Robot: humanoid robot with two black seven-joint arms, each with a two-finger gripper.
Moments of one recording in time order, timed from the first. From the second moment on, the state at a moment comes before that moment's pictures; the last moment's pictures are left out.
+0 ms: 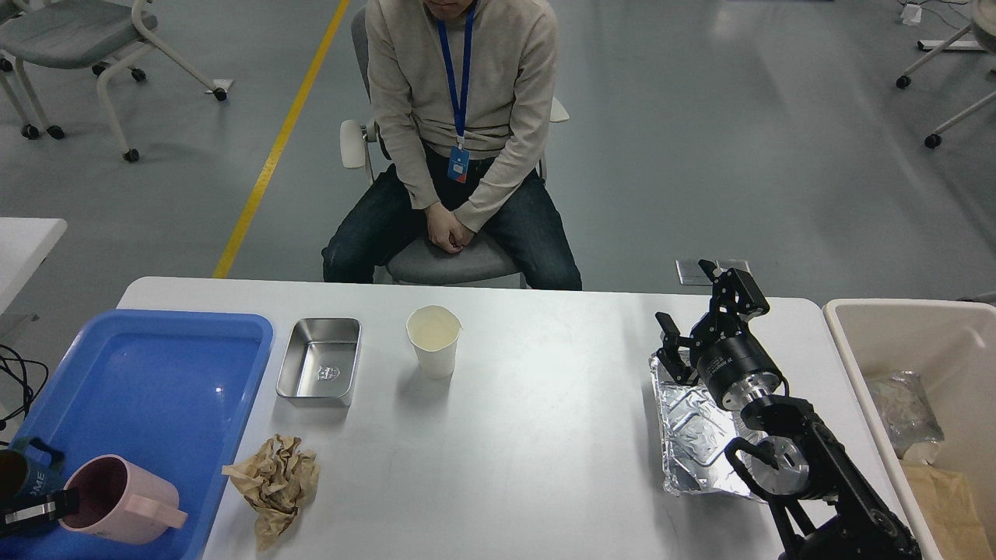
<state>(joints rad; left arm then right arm) -0.68 1.23 0.26 -1.39 1.04 0.04 -0.16 0.16 0.02 1.49 1.23 -0.79 0.15 0.03</state>
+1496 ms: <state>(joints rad) -0.83 1.29 0.07 -1.49 0.98 0.03 -0.19 0.17 0.02 1.49 1.23 -0.79 0.15 0.03</state>
